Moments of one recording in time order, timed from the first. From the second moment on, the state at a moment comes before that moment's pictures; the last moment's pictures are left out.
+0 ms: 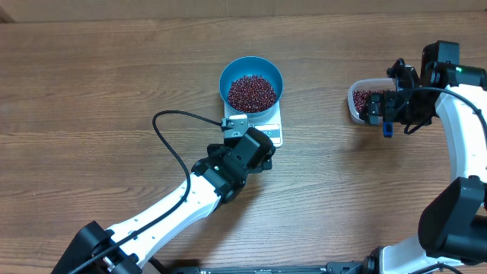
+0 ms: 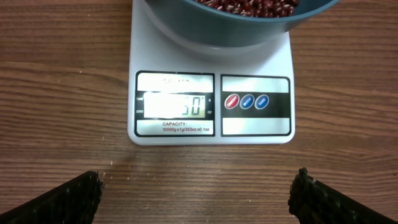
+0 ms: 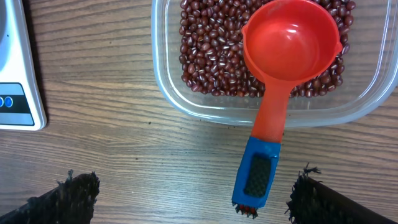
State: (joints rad) left arm -0.77 1.49 0.87 -0.34 -0.35 -0.75; right arm -0.21 1.74 1.48 -1.13 -0.23 -0.22
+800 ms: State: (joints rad) left arm -0.72 1.49 0.87 -0.34 -0.34 -0.75; right arm -0.21 1.74 1.48 -1.13 -0.23 -0.22
